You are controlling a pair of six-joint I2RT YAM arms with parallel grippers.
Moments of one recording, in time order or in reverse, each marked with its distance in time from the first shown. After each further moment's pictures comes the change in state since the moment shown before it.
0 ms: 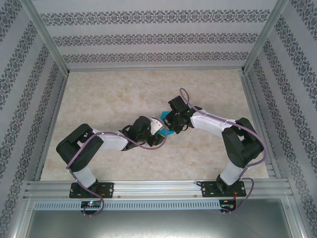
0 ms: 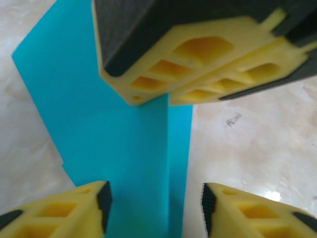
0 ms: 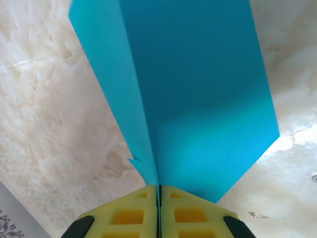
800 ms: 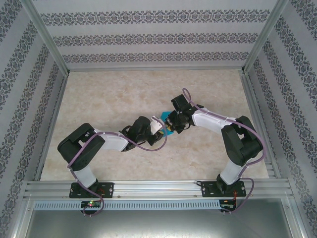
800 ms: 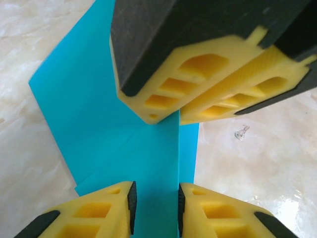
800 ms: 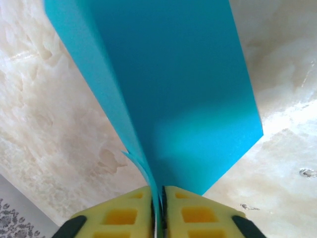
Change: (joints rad) left arm 0.000 0.020 -0.014 0.082 -0.012 0.041; right arm -0.040 0.021 0.010 -0.034 -0.090 -0.003
